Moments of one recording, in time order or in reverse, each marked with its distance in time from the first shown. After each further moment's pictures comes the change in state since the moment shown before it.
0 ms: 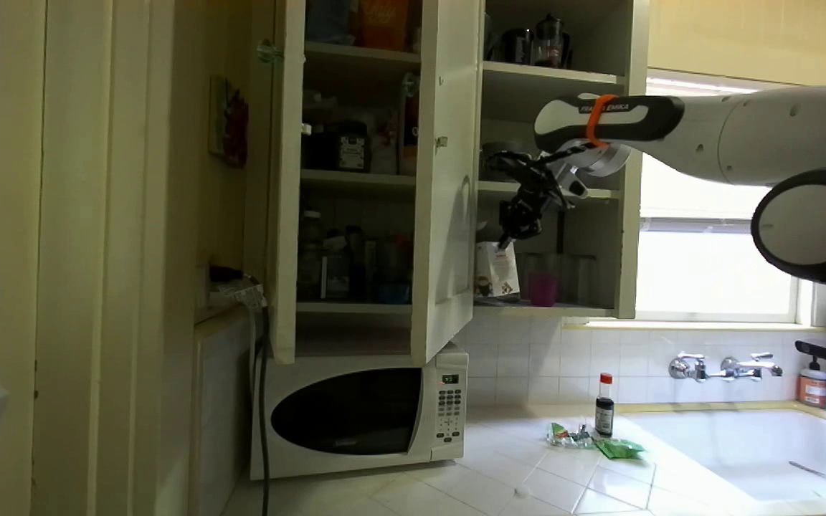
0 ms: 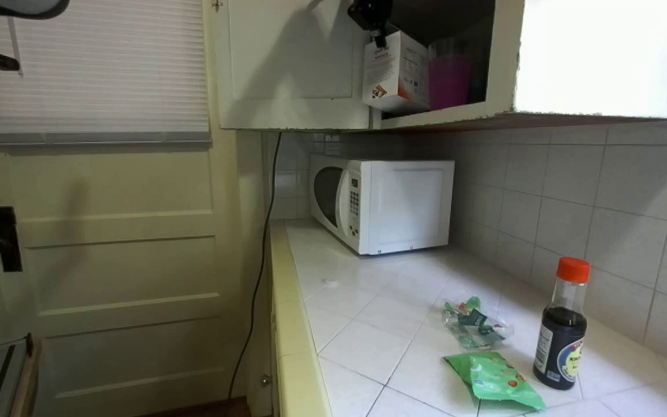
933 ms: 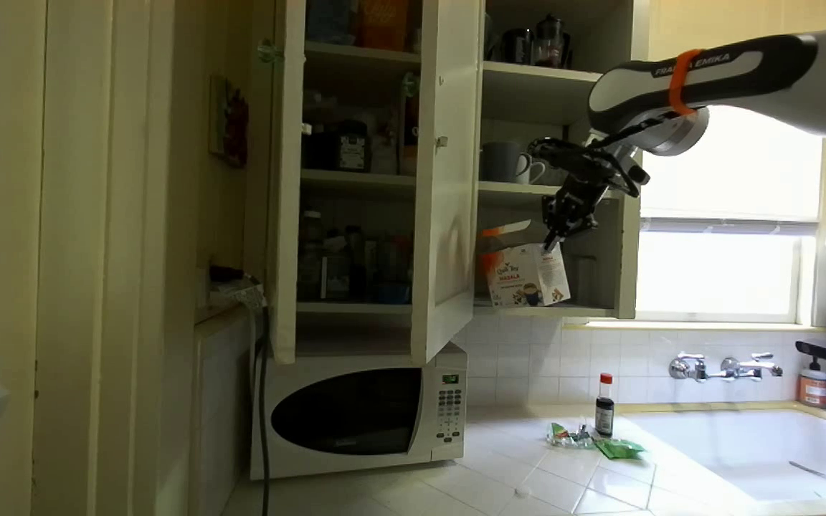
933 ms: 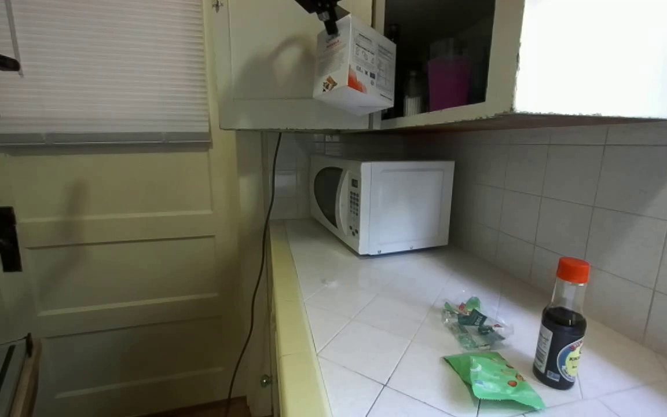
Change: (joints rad) arm 0.003 -0.426 0.018 -0.498 -0.135 0.044 0.016
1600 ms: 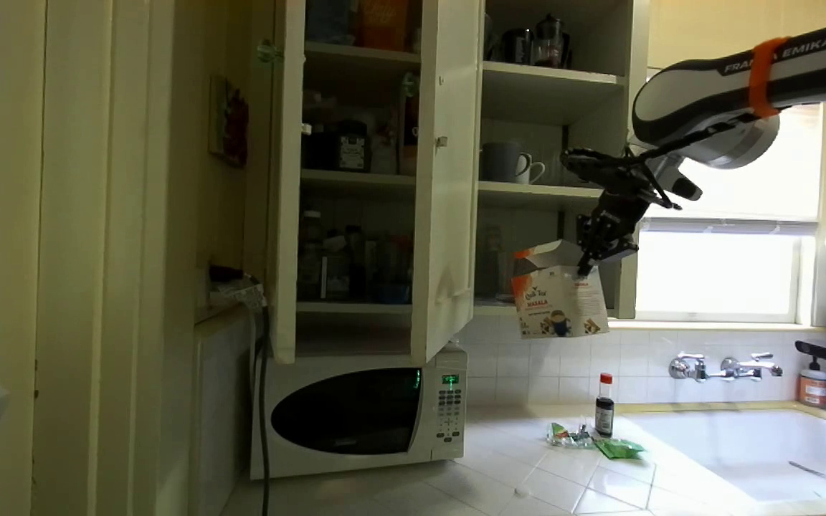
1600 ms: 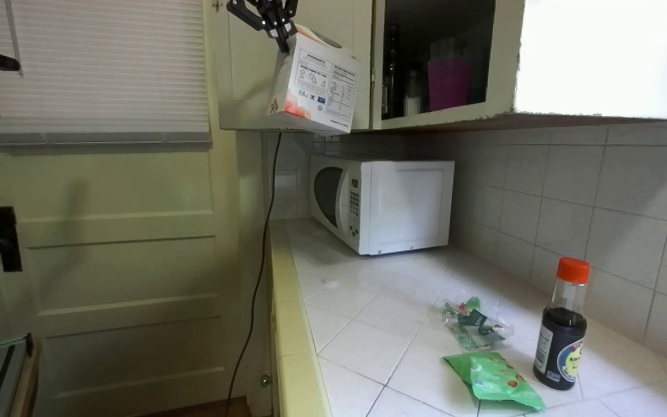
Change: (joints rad) arm -0.073 -0.284 0.064 -0.372 -0.028 0.059 0.231
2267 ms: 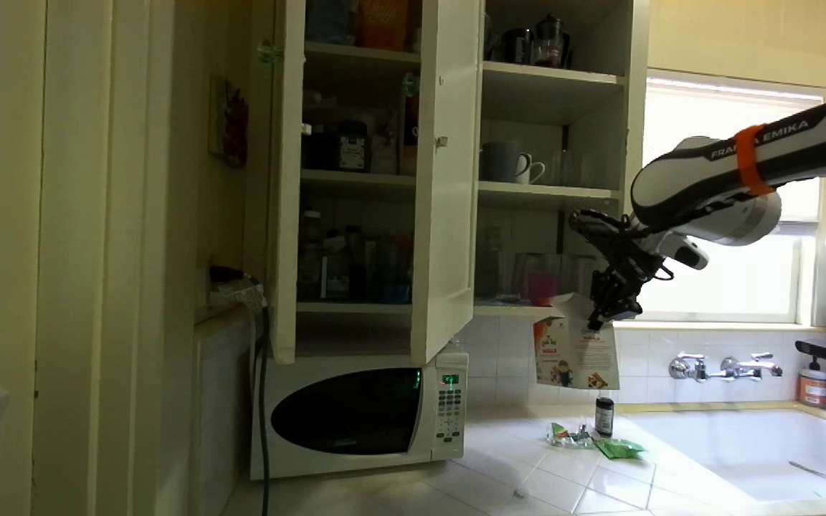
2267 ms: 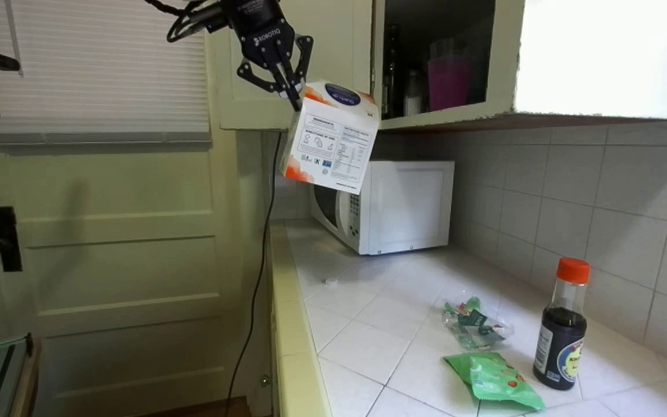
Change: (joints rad) arm -0.065 -0.029 0.005 -0.287 0.004 0.275 0.175
